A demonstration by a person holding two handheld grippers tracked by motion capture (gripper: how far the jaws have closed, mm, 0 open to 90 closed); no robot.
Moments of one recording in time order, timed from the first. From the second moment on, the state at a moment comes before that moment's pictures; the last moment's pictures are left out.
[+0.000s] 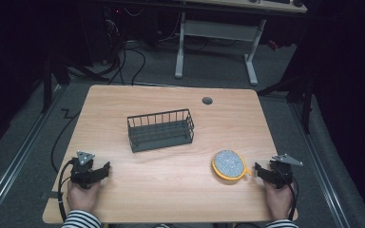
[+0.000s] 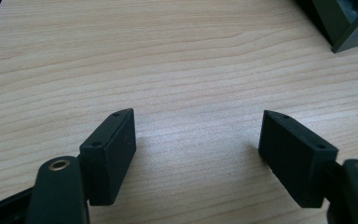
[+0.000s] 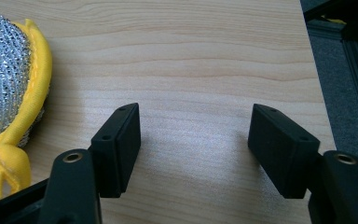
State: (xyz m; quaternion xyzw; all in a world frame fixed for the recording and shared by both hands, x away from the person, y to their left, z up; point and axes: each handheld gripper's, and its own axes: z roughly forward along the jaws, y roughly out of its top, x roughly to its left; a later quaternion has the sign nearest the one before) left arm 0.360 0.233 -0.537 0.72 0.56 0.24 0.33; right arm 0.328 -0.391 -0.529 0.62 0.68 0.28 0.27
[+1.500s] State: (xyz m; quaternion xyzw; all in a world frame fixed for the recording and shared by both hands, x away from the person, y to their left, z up) left arm 0.369 0.245 -0.505 0.70 0.58 0.18 0.37; right arm 0.328 -0.391 -0.529 0.61 0.68 0.29 0.27
